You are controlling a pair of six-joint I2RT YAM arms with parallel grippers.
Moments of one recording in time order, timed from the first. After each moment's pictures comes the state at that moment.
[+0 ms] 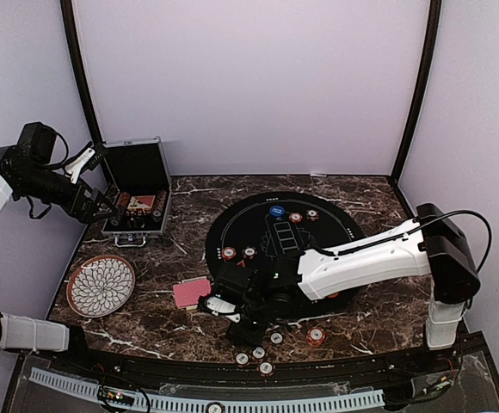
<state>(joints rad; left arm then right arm) -0.01 1.13 1.40 -1.24 0.49 0.45 1.35 1.95 1.39 -0.64 0.00 0.08</state>
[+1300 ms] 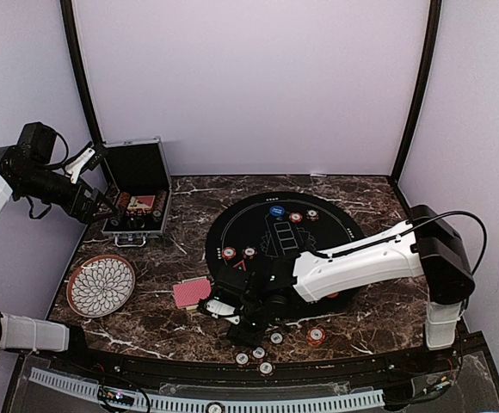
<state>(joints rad) -0.01 1.13 1.40 -1.24 0.49 0.45 1.35 1.98 1.39 -0.64 0.00 0.06</state>
